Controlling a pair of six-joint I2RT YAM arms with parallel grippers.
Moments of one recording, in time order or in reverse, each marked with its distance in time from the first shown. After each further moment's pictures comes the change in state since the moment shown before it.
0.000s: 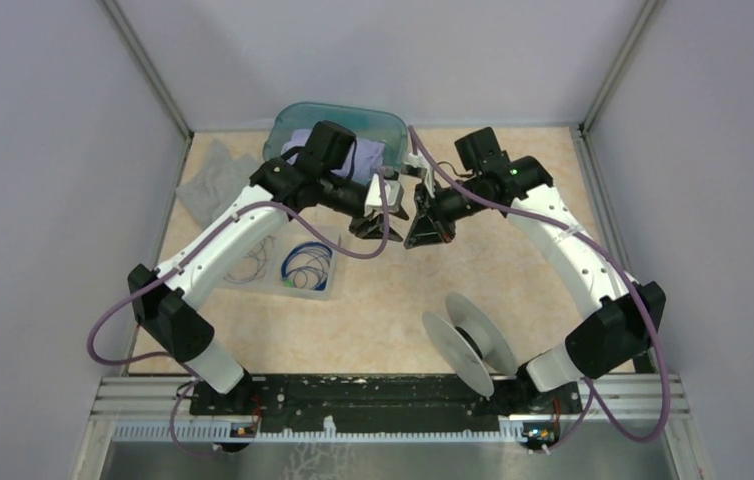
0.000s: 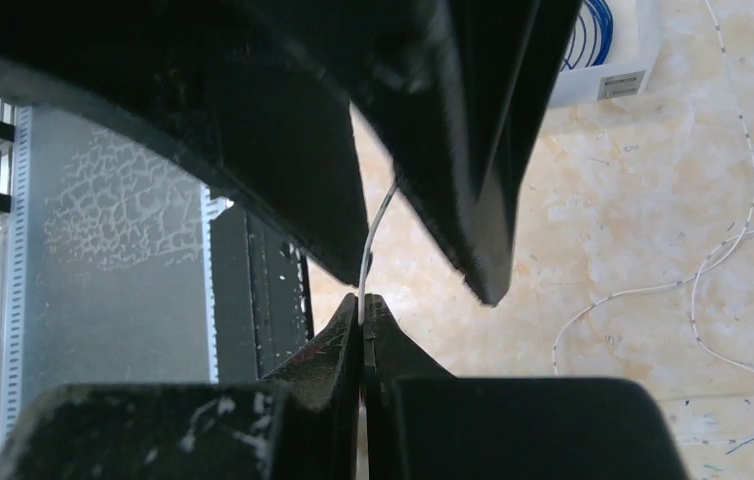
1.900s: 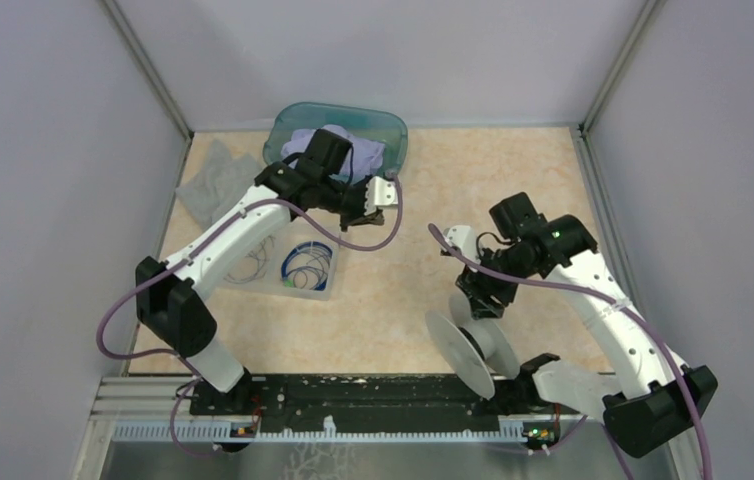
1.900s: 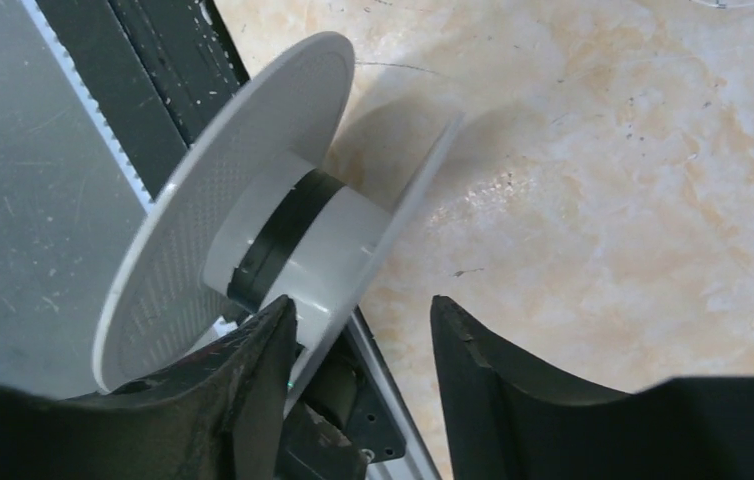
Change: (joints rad) left arm 0.033 0.023 -0.092 0.021 -0.304 -0.017; right arm -0.027 -0.388 -0.352 -0.324 0.507 -0.139
